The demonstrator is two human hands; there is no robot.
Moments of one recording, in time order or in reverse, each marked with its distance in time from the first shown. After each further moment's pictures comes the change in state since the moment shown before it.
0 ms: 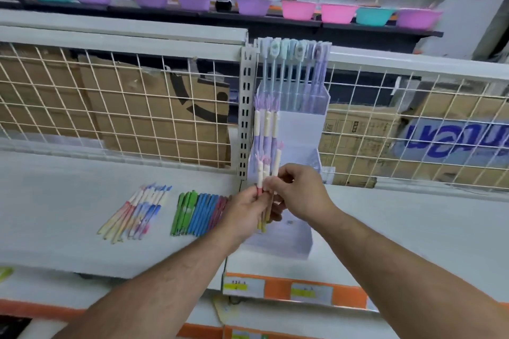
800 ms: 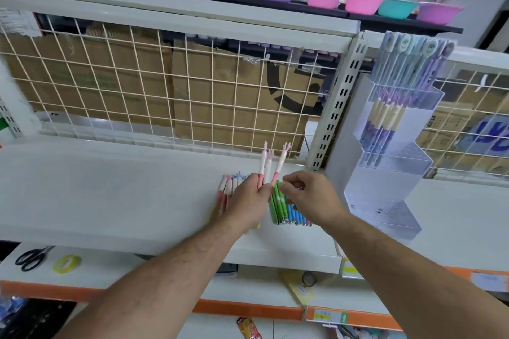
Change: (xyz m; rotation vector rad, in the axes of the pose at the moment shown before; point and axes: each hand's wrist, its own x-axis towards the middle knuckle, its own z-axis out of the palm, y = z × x) left_hand -0.025 -0.012 -0.233 0.560 0.152 -0.041; right_hand -0.019 -0.079 0.206 -0.123 -0.015 0.081
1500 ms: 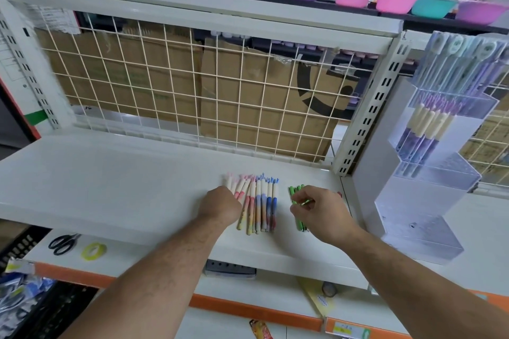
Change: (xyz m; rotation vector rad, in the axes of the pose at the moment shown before) left_hand 0.024 -0.070 -0.062 0.499 0.103 -0.374; right_hand 0.011 0.026 0.035 -0.198 -0.116 -0.107
